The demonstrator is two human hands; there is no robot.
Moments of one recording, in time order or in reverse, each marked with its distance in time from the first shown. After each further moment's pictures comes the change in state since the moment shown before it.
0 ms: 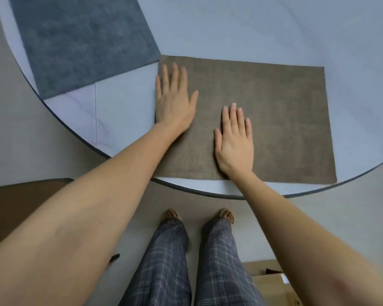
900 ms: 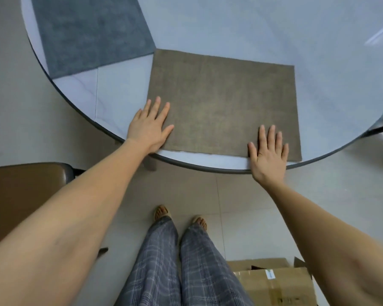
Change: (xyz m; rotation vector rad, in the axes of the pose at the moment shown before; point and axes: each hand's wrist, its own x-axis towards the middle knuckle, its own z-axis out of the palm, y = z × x) left_hand -0.116 -0.034 0.006 0.225 -0.215 0.091; right_hand -0.095 0.118 -0.037 -0.056 -0.167 0.260
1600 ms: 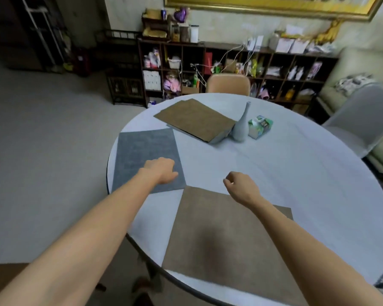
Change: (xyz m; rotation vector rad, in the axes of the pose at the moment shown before) left_hand 0.016 -0.045 -0.259 -0.001 0.055 -0.195; right_hand 0.102 -0.176 -0.225 0.266 0.045 -0.385
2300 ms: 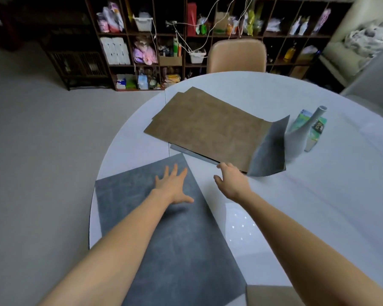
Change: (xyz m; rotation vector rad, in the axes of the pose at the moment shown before) left_hand 0.397 -0.139 0.026 -0.094 -0.281 0.191; right_hand 0.389 -0.116 0.127 -0.103 -0.053 0.091
